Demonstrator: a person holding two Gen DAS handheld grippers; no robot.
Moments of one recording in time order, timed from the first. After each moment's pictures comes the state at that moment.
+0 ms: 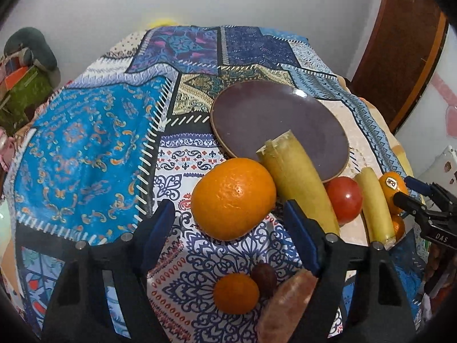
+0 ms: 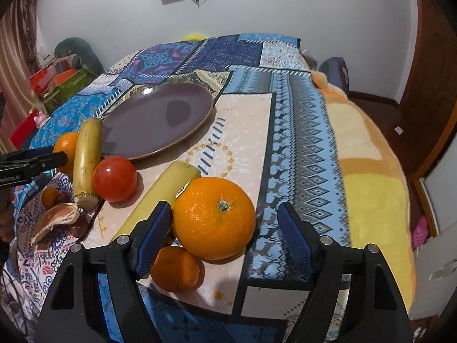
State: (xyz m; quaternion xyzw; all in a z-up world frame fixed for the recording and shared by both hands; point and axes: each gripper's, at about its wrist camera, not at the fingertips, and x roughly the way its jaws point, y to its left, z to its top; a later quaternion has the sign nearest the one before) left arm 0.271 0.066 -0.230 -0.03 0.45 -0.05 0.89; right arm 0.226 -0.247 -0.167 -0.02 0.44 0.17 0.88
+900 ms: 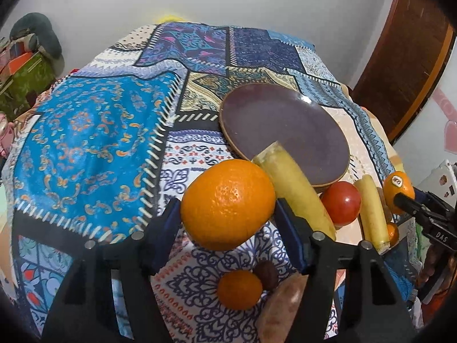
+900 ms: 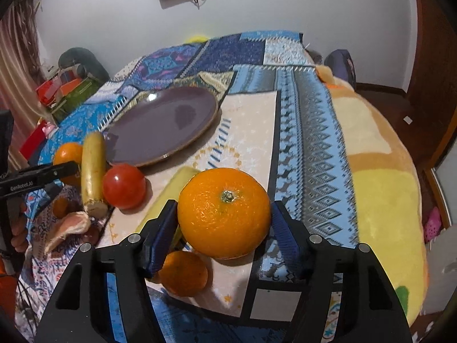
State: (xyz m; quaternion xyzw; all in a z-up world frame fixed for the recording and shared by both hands) left arm 0.264 0.079 -0.223 -0.06 0.45 -0.04 0.89; right arm 0.231 -0.252 -0.157 0.01 0.44 0.18 0.88
